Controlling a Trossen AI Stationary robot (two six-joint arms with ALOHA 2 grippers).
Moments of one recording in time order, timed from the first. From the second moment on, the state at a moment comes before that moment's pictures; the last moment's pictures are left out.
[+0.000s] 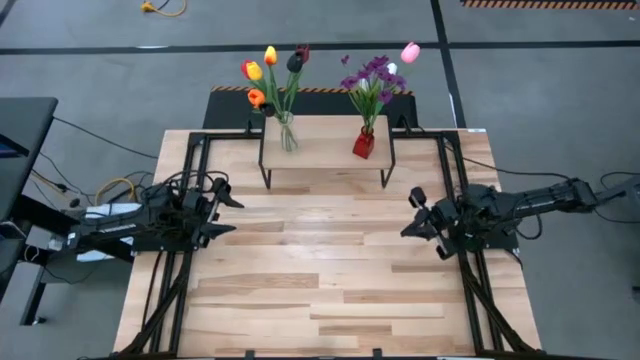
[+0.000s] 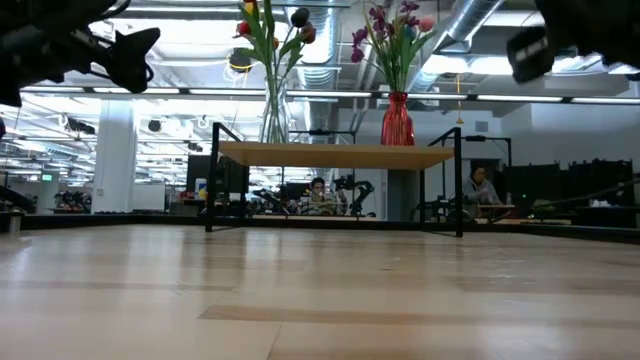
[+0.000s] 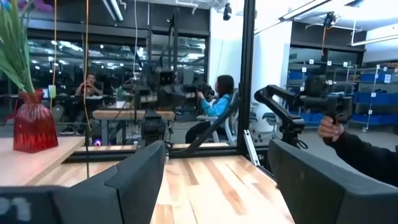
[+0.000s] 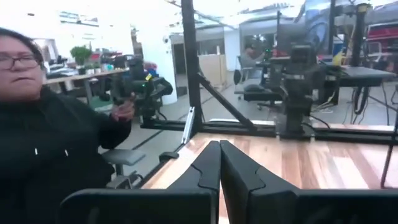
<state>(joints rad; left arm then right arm) 0.21 0.02 0.01 0.30 0.44 -0.15 0.14 0.44 0.19 0.33 -0.28 0.05</state>
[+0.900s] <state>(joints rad) 0.21 0.00 0.01 0.19 0.51 -0.14 0.12 0.24 0.01 0.22 -0.36 0.00</state>
